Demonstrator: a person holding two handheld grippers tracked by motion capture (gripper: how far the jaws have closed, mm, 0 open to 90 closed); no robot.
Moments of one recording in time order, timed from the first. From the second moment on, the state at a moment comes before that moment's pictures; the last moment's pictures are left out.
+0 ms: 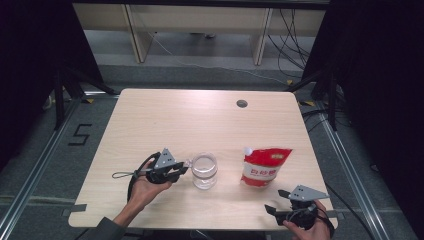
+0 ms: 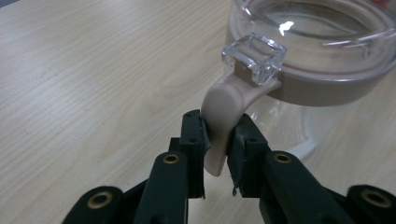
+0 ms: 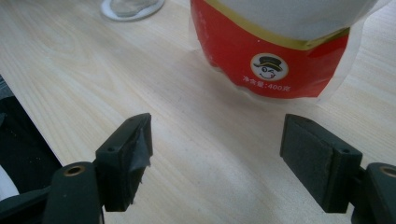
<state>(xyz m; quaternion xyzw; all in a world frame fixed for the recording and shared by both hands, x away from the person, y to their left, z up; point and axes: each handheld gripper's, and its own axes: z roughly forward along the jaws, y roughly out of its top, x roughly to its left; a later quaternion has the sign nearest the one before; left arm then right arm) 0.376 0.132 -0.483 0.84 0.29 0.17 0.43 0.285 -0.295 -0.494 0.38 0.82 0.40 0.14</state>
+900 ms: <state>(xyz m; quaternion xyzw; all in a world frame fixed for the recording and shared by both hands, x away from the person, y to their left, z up) 0.339 0.117 -0.484 0.84 0.27 0.14 0.45 0.285 -0.295 -0.494 0.37 0.82 0.40 0.14</state>
